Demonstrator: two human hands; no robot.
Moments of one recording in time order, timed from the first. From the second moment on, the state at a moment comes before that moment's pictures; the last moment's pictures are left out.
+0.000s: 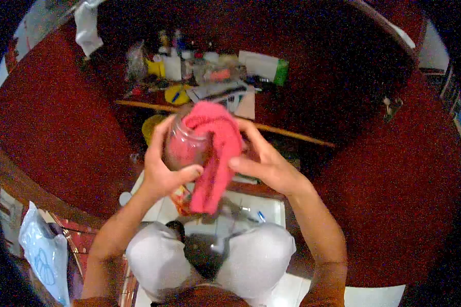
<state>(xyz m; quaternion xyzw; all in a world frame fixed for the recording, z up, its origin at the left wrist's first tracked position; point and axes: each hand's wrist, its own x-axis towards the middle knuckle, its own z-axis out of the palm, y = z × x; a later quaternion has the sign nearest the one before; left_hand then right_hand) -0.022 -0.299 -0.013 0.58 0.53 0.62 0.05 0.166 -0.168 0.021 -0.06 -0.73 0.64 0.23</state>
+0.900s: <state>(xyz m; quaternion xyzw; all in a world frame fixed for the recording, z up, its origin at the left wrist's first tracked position) -0.032 -0.302 -0.037 0.67 0.55 0.48 0.12 0.169 -0.186 0.031 -0.03 -0.96 0.17 0.22</state>
